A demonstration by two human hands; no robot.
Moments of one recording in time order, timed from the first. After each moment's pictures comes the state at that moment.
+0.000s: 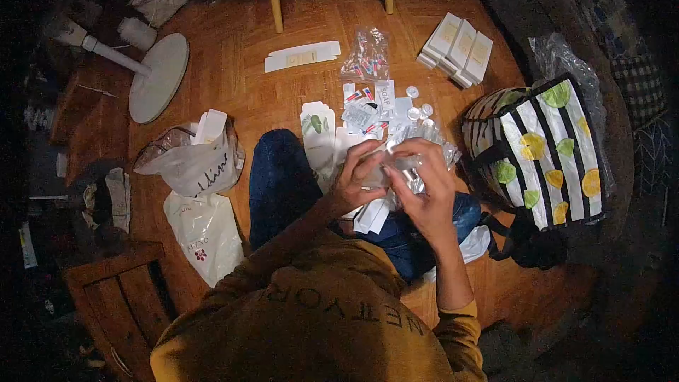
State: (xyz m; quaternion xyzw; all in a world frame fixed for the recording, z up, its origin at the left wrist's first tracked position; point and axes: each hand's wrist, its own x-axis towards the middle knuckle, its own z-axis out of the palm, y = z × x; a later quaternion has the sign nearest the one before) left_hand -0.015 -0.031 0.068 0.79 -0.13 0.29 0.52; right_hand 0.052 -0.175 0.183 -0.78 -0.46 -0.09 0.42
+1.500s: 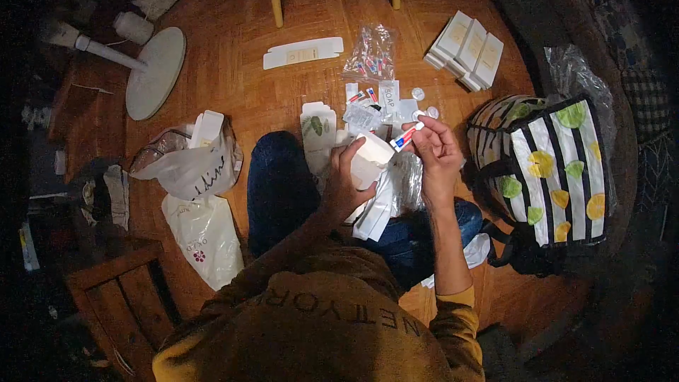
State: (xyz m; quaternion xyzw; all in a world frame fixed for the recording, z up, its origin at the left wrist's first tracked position) left_hand -0.009 -0.022 0.067 0.84 0.12 0.19 0.49; right_hand 0.104 -0.141 0.117 -0.60 -0.09 0.15 0.78
